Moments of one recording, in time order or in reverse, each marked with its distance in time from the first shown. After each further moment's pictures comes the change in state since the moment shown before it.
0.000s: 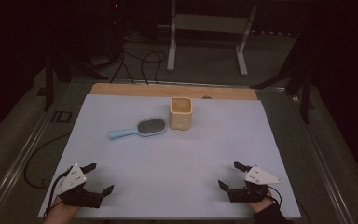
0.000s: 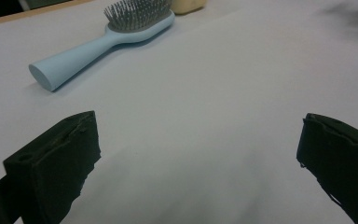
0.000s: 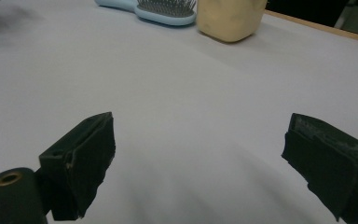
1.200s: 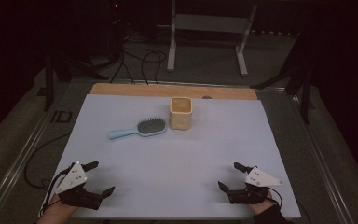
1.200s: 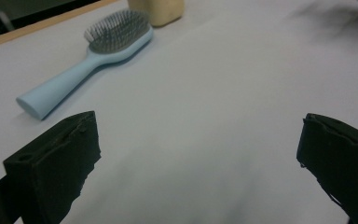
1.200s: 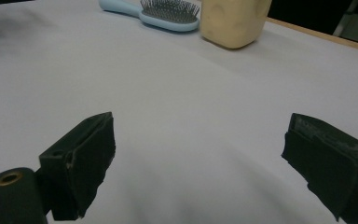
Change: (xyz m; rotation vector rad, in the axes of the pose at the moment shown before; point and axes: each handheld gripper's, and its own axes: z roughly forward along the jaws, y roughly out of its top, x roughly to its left) left arm -0.007 0.027 -0.011 0.012 -0.065 0.068; right arm 0.005 0.002 -0.003 -0.017 0.000 -0.011
